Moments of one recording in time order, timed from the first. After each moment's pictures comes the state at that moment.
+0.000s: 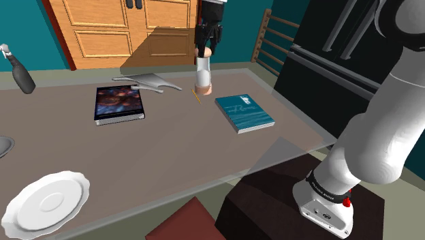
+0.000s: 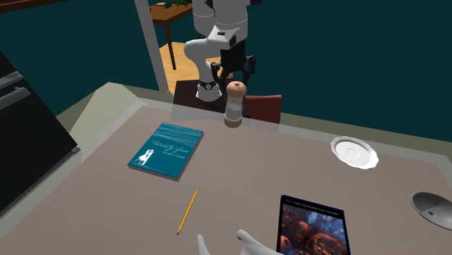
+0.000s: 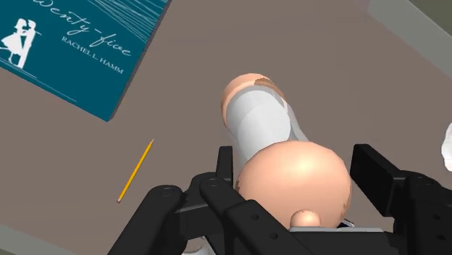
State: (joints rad) arm 0.15 0.11 -0.04 -1.57 0.09 1.63 -0.08
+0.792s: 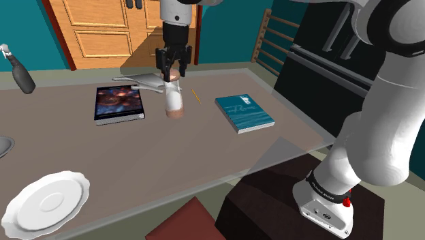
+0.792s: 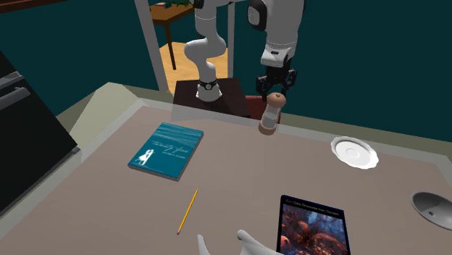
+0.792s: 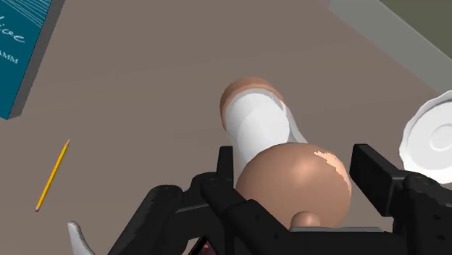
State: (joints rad) arm 0.29 0.22 0.06 -1.57 0.08 1.76 0.16
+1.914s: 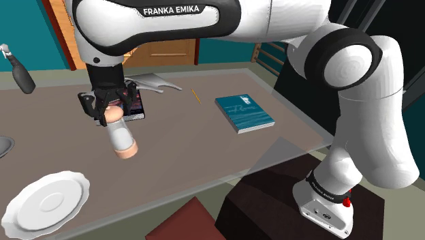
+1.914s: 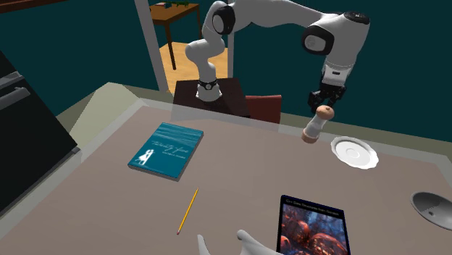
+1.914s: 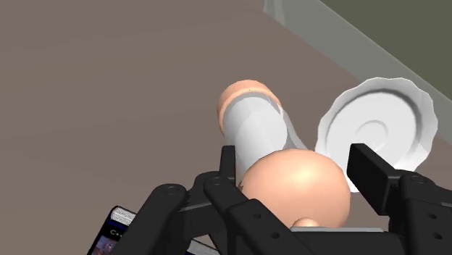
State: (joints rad) arm 0.53 0.63 0.15 -1.15 0.01 1.78 0.47
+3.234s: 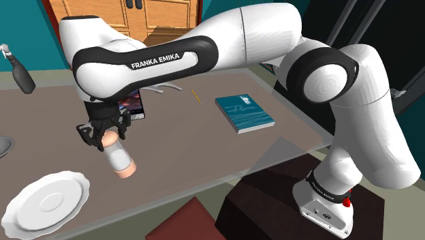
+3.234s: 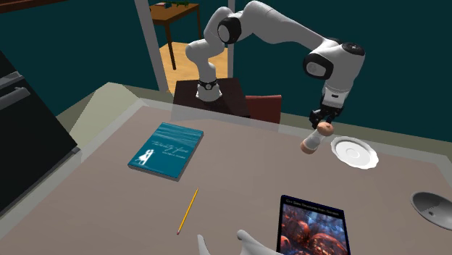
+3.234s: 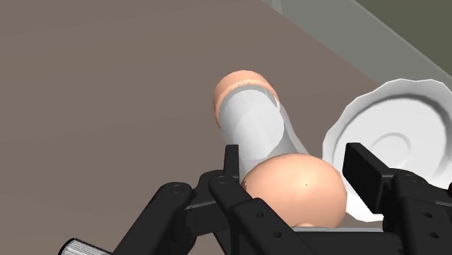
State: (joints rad) arm 0.57 0.75 0.14 -1.16 0.00 1.92 0.49
